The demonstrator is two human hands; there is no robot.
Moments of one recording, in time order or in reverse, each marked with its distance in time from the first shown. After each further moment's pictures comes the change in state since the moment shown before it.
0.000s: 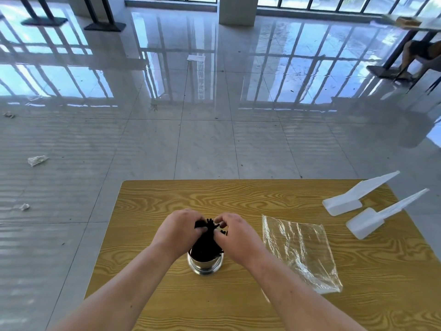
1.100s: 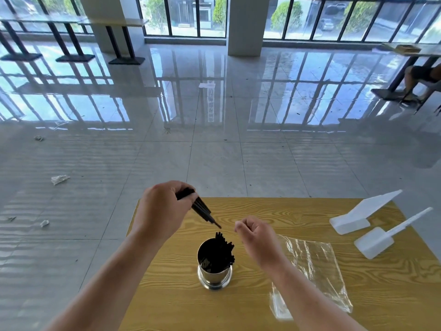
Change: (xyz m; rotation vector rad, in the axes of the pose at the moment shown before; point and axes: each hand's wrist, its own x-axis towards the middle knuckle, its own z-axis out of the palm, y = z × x) left_hand -0.030 0.038 -0.123 -0.269 0.509 -0.052; right_hand -0.021 -0.017 -0.036 0.424 0.146 -0.001
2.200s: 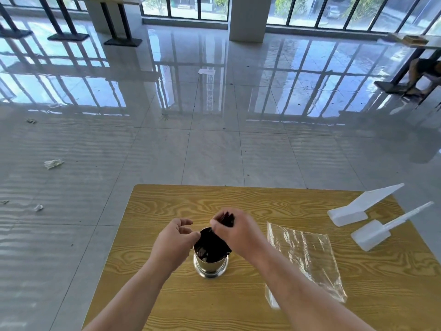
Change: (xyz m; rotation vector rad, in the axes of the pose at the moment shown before) left_hand -0.066 -0.073 0.075 -0.247 -0.338 -0.563; right_hand 0.007 -0.015 0.024 -0.167 -0.158 -0.098
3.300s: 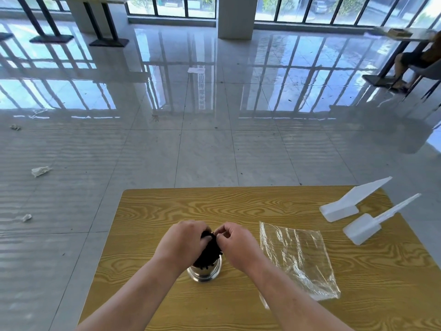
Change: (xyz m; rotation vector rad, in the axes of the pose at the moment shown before) left_hand 0.004 0.038 0.028 0.725 -0.058 0.554; right_hand -0.008 0.038 0.004 -0.023 -0.002 0.228
